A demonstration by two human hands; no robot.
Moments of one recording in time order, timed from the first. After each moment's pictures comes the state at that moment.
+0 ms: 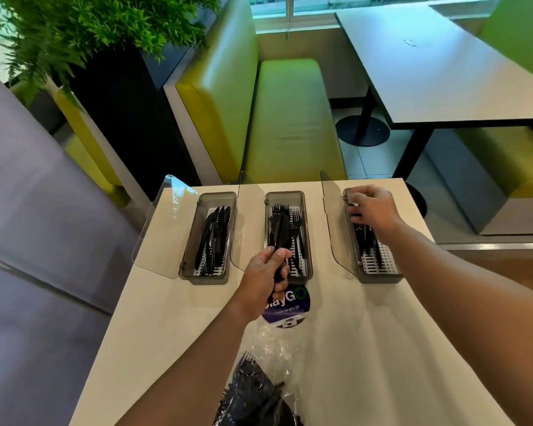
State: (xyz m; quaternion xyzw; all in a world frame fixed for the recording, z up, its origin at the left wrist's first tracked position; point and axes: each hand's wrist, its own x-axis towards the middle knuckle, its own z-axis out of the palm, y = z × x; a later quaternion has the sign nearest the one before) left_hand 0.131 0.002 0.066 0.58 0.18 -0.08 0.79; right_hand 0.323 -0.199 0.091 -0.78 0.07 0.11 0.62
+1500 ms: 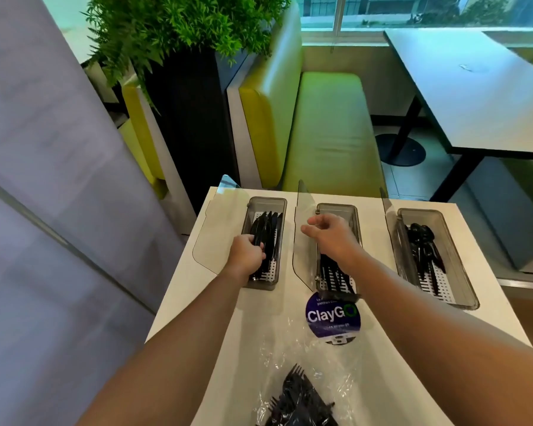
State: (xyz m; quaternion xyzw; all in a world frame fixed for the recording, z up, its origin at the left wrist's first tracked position) left_hand 0.150 0.154 0.062 0.73 0.34 0.02 0.59; right_hand 0.238 -0.021 0.096 -0.82 -0.07 0.20 0.54
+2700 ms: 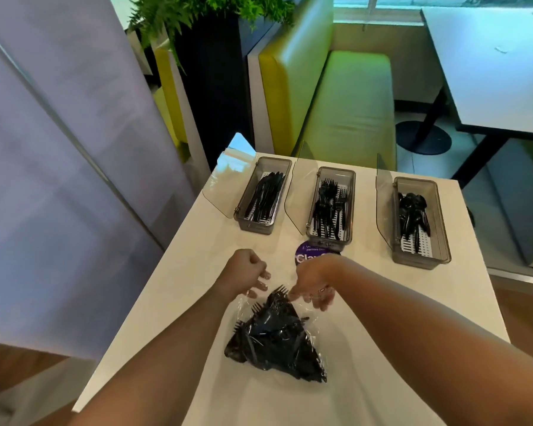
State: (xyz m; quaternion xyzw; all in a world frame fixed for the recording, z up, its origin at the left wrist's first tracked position) left_hand -0.003 0.063 0.046 0.73 0.35 -0.07 0.58; right_hand 0.114 -0.079 0.078 -0.79 -0.25 0.56 -0.02
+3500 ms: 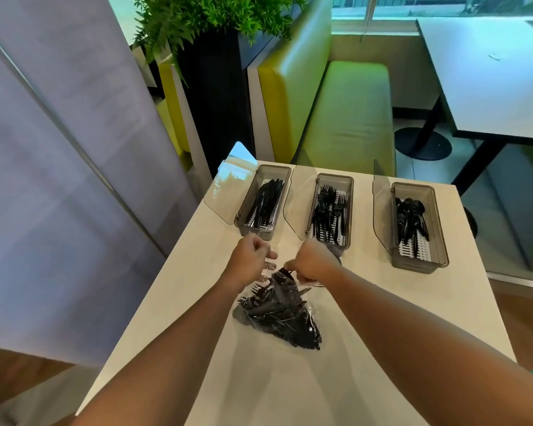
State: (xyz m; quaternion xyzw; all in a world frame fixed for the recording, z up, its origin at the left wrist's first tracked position) left_hand 0.017 0.053 0.072 0.75 0.30 0.03 0.59; right_hand 0.116 -0.075 0.075 -0.90 -0.19 0.32 0.24
